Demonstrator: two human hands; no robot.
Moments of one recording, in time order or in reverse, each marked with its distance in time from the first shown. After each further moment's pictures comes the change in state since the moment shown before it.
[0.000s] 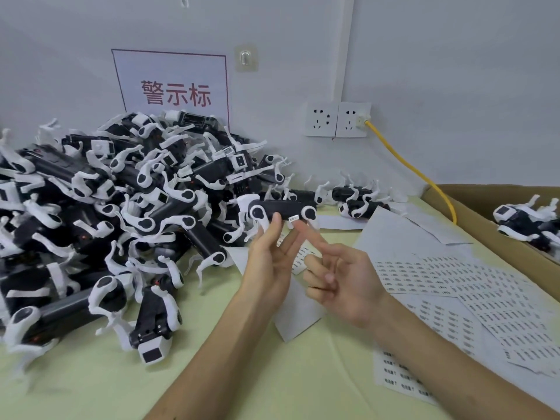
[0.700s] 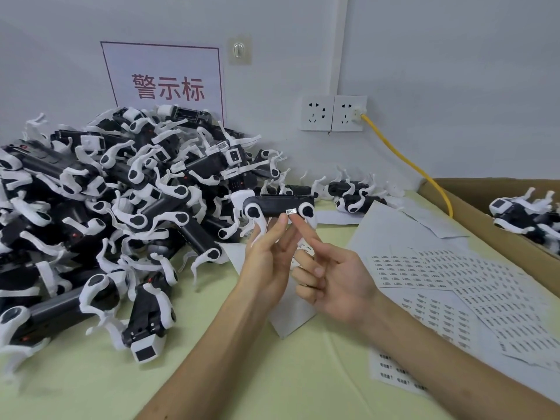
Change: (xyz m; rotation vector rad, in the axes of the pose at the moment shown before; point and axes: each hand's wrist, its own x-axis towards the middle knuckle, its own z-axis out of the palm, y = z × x) left_hand -0.002 -0.004 0.004 0.070 -0.079 -0.024; right_hand 0.003 0.011 -0.003 0.131 -0.065 0.022
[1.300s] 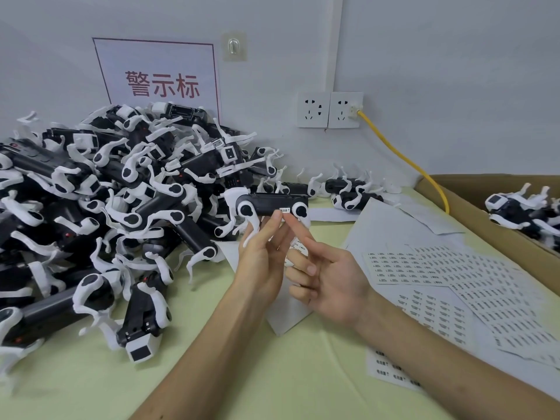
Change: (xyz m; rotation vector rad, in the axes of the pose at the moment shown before) left_hand 0.004 -0.003 -0.003 0.023 0.036 0.031; right_hand -0.001 0.003 0.003 0.028 -0.019 0.017
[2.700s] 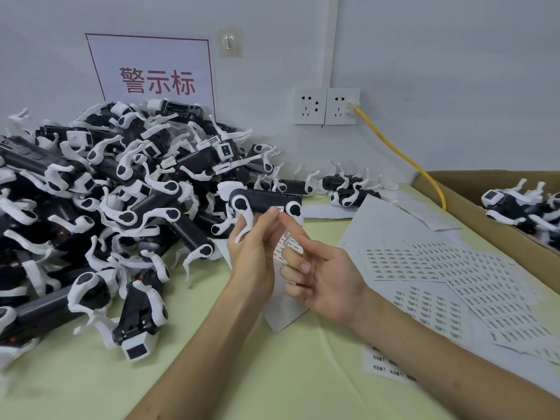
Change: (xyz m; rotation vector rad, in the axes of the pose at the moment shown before) left_hand -0.002 0.000 0.003 0.088 0.166 0.207; right_hand -0.001 0.002 0.004 -0.026 0.018 0.002
